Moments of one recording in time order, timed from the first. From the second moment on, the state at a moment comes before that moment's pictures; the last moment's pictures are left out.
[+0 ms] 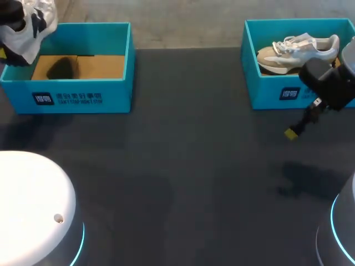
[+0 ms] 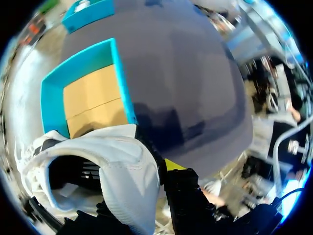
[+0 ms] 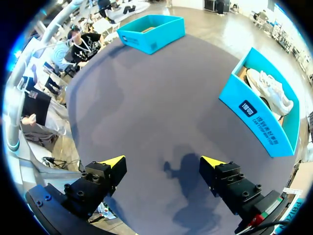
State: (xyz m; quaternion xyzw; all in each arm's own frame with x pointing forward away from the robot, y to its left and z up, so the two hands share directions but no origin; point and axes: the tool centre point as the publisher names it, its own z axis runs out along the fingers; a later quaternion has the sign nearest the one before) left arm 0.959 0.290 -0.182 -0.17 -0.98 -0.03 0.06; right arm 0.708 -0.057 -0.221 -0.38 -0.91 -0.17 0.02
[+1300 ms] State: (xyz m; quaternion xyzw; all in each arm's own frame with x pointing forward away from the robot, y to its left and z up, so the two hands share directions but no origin) left arm 1.003 0.323 -0.169 -0.71 -0.70 -0.07 0.03; right arm 0.708 -0.057 -0.221 -0.38 -0.91 -0.17 0.02
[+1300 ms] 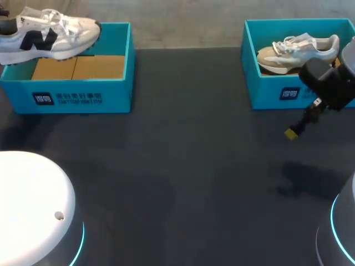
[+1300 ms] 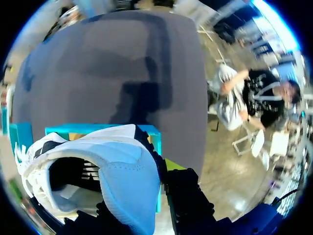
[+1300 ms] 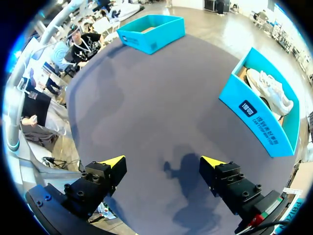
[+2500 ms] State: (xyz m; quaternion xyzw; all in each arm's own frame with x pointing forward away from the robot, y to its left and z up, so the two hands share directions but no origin) left arm 1.069 0.335 -0.218 -0.74 -0.67 -0.08 0.05; right arm 0.708 -0.057 -0.221 -0.38 -0.91 -0.17 0.02
